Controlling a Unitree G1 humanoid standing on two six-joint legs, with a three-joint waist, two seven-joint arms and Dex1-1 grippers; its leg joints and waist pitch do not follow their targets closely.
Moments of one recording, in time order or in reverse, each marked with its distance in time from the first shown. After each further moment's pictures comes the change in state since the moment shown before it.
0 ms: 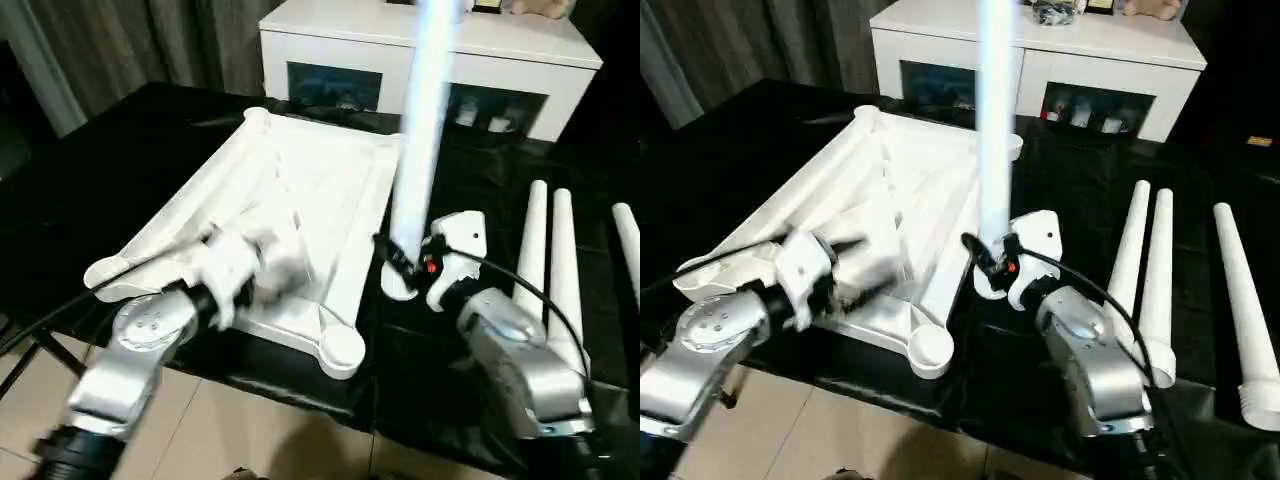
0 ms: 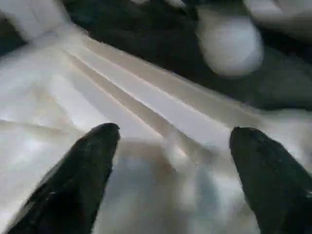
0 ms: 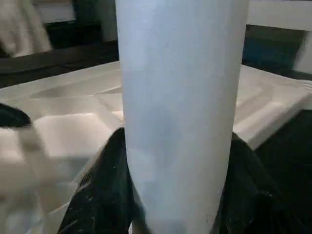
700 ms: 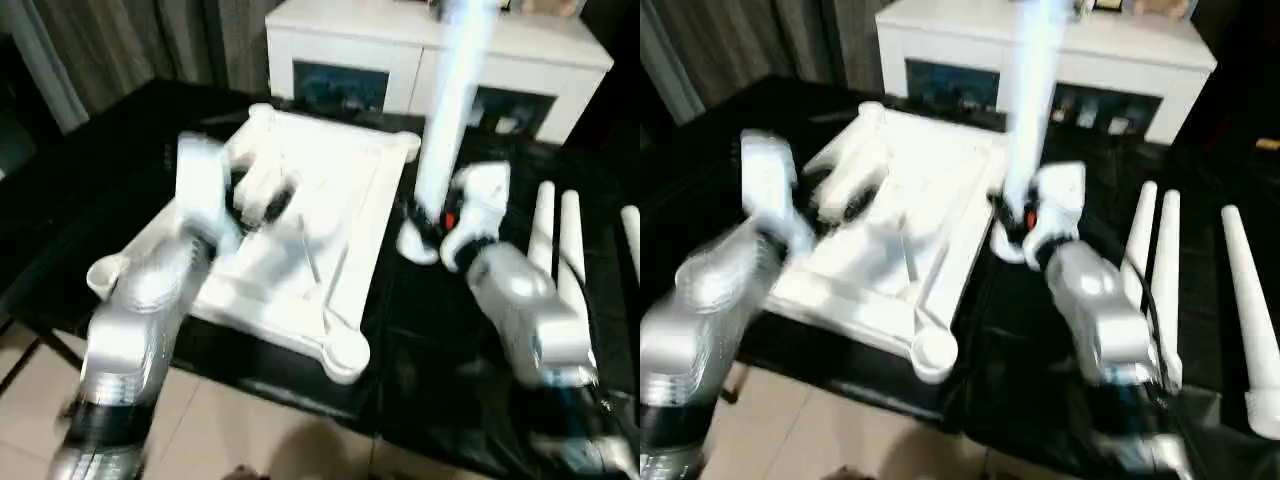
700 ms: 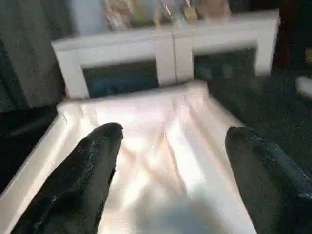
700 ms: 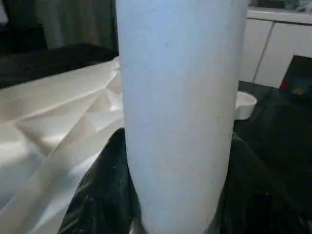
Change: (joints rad) left arm -0.030 -0.229 0.159 -0.122 -0.009 0.143 0.460; right arm -0.135 0.047 -0.078 0.119 -0.048 0.028 -0.177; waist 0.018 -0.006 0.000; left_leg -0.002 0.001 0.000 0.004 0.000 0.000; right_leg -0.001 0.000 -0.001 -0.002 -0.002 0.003
